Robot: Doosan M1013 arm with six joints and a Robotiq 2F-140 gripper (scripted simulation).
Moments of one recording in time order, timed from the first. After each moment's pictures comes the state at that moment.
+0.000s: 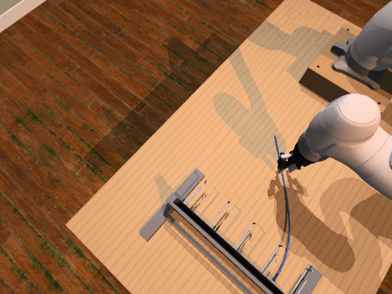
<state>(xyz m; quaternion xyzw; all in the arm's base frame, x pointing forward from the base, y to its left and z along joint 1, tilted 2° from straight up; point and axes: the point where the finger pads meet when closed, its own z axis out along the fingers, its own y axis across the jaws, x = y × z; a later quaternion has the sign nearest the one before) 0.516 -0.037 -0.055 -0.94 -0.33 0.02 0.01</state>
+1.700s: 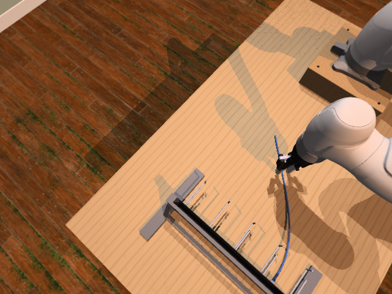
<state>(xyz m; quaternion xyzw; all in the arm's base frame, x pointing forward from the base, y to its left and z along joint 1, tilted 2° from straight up) 0.515 -0.037 -0.069 -0.94 -0.33 0.02 0.01</state>
